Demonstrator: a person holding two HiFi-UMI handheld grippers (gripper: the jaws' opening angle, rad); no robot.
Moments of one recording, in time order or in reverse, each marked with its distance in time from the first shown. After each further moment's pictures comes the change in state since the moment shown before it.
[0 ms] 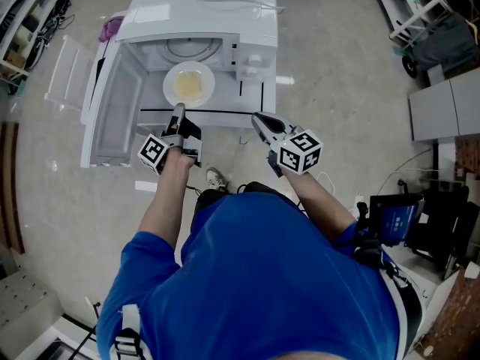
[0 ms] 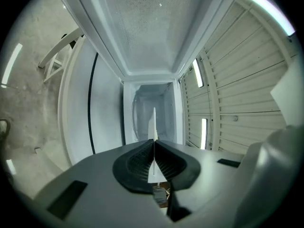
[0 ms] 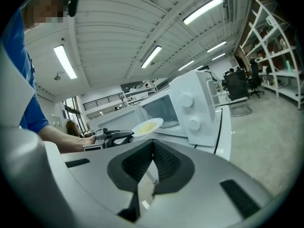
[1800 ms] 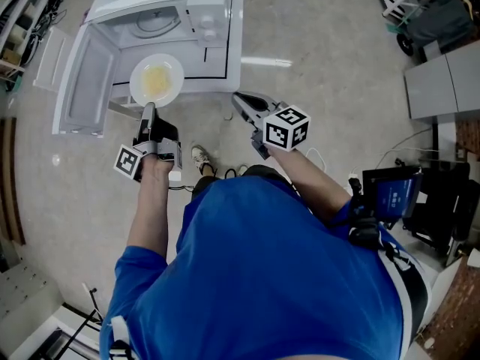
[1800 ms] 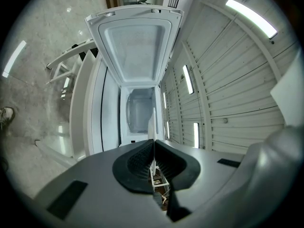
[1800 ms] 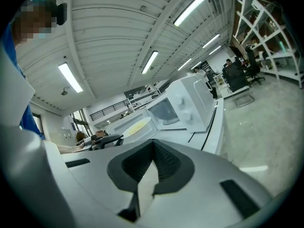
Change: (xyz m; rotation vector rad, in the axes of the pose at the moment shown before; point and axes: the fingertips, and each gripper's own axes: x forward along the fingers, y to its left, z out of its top) left arm -0.107 -0.047 -0.069 0.015 -0.110 -0.067; right arm -0.085 0.004 -0.026 0.125 -0.041 0.105
